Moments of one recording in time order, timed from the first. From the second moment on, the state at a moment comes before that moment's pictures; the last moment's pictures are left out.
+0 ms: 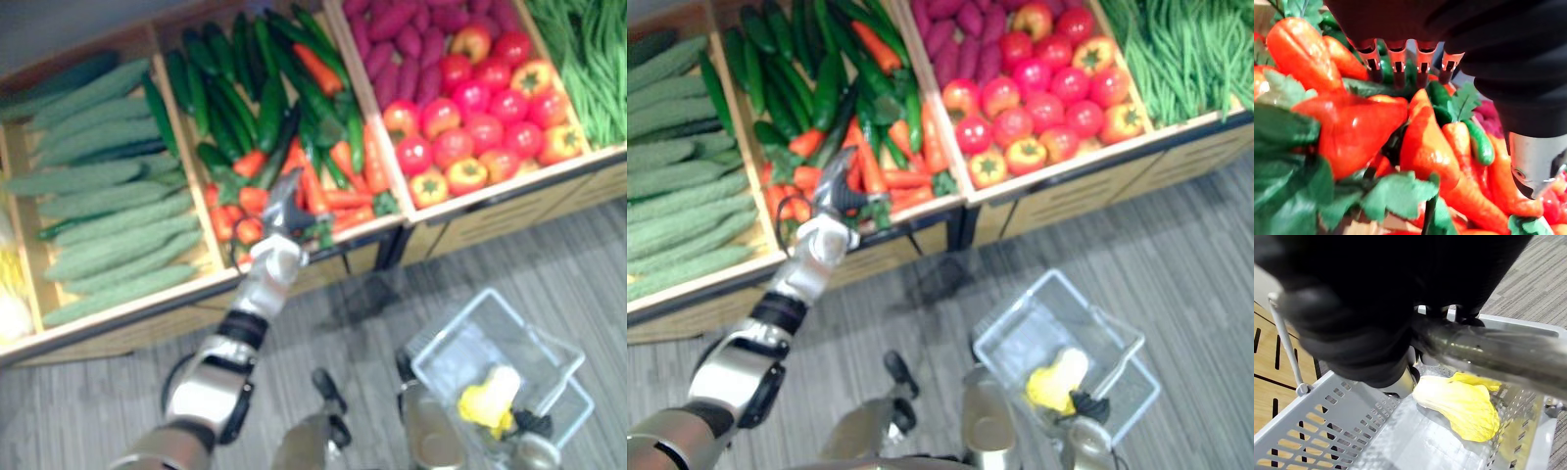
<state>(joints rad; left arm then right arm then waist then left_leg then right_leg) -0.74 0.23 -0.19 0.69 0.57 0.01 0.34 0.08 -0.10 -0.44 0.76 0.03 -0.06 -0.24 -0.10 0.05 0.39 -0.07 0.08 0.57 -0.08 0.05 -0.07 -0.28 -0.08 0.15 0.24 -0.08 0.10</state>
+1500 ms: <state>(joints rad) -0.82 0.26 -0.16 0.53 0.64 0.06 0.37 0.08 -0.09 -0.33 0.69 0.09 -0.08 -0.26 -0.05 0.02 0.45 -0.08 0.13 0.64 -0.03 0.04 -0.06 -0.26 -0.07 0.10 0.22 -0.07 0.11</state>
